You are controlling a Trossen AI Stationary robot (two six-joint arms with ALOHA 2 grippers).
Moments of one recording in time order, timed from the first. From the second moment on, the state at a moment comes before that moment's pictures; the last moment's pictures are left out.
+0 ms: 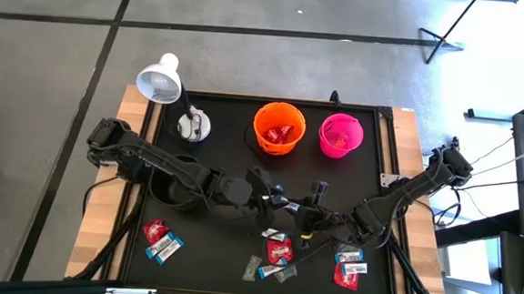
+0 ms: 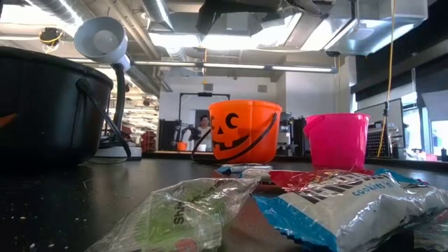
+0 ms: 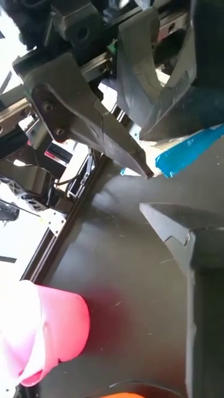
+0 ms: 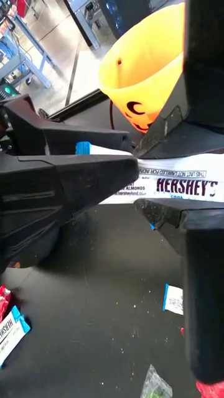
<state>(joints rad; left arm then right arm) -0.28 1.70 1.26 0.04 -0.42 -0.60 0.61 1.56 1.28 -0.60 0.83 0.28</state>
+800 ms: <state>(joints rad) -0.29 1.68 1.26 -0.07 -0.41 -0.53 0.62 1.56 1.36 -0.71 0.81 0.29</state>
